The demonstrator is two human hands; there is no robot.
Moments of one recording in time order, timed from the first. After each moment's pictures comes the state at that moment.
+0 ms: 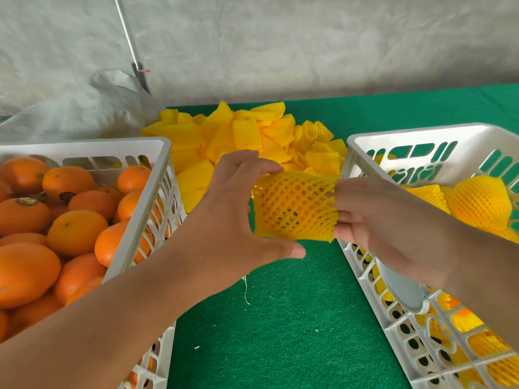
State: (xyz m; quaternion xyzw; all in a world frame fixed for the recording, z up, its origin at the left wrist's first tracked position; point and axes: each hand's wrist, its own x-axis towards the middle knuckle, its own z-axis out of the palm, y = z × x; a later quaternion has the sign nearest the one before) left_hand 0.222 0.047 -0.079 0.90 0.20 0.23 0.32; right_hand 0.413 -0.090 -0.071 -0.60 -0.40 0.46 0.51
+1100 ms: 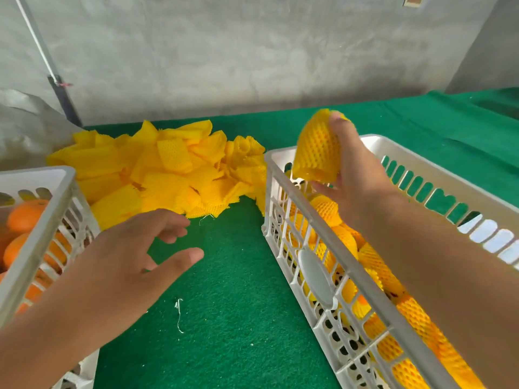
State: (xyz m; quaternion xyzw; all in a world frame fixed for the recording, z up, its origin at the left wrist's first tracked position) left_hand 0.219 0.058 -0.096 0.93 0.21 0.22 0.21; right_hand 0.497 -0.108 -0.044 -0.65 -0.06 0.20 0.73
